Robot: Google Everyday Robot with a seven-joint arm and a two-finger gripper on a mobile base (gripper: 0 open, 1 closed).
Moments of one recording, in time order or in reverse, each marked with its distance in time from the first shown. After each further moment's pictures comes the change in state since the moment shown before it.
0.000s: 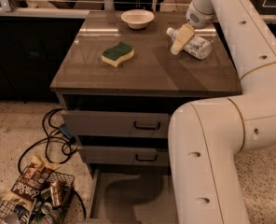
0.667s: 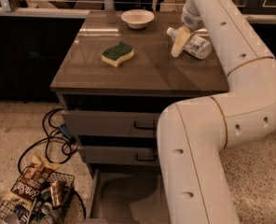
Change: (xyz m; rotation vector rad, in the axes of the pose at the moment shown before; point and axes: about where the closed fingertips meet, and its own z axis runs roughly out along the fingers) arm 0.003 -0.008 0.012 0.095 0.131 -0.016
